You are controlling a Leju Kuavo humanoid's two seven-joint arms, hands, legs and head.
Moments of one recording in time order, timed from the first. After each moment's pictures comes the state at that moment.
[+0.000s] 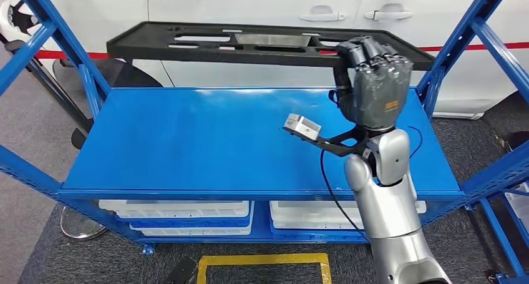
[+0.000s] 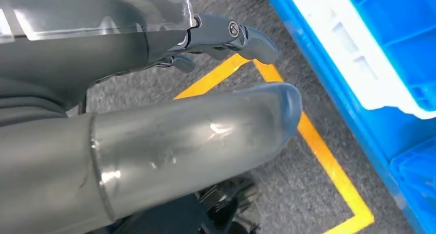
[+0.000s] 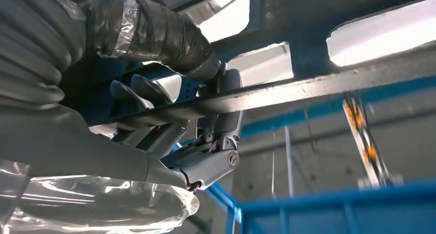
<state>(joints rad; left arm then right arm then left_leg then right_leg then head) -0.19 -0.16 0.35 -0.22 -0.84 0.06 -0.45 -0.58 0.09 0.17 -1.58 1.25 -0.70 -0.19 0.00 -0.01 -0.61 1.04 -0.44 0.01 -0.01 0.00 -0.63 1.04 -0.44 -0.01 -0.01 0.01</state>
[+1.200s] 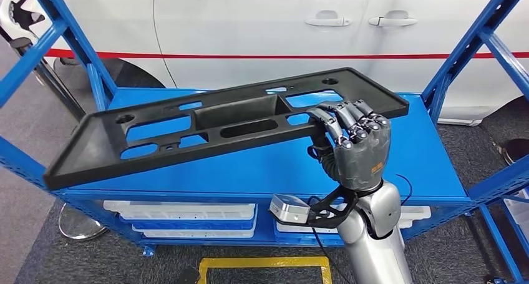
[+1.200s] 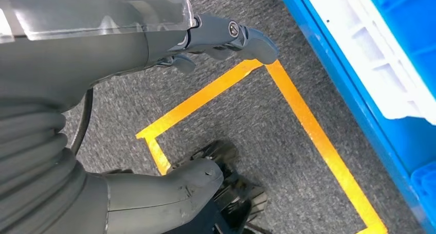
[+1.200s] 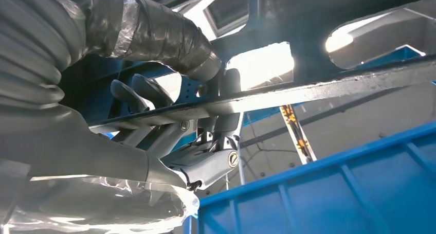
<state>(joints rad) -0.16 -0.18 0.35 -0.22 -0.87 0.14 -0.44 -0.31 0.17 0.19 -1.79 1.19 -0.70 -0.46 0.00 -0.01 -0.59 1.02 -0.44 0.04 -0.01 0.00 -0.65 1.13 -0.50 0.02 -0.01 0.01</state>
